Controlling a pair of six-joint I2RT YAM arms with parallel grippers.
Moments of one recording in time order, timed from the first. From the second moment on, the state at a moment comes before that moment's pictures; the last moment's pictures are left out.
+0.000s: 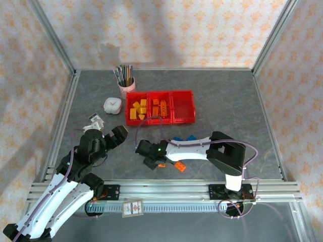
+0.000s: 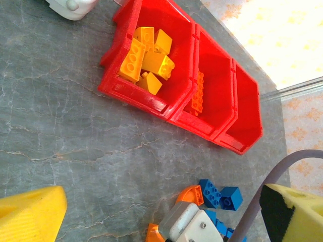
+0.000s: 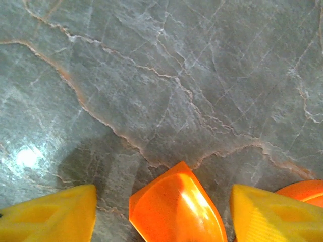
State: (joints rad) left arm -0.44 0.50 0.59 -0.67 -0.08 -0.97; right arm 1.22 1.85 1.14 -0.54 0.23 0.22
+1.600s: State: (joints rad) left arm -0.44 0.69 0.66 -0.56 -0.07 -0.94; right arm 0.84 1.85 1.51 -0.55 0.19 0.36
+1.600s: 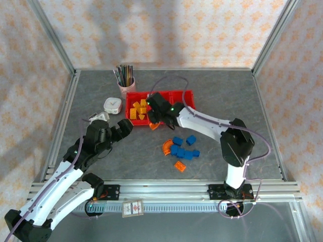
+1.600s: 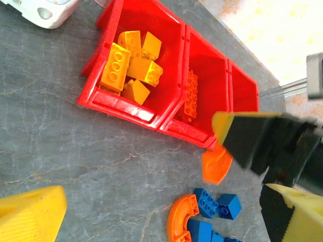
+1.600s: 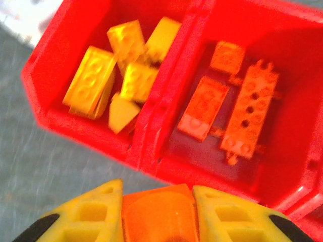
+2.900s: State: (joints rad) left arm -0.47 0.68 0.61 -0.51 -0.05 -0.85; right arm 0.99 1.69 1.24 -0.67 0.36 0.70
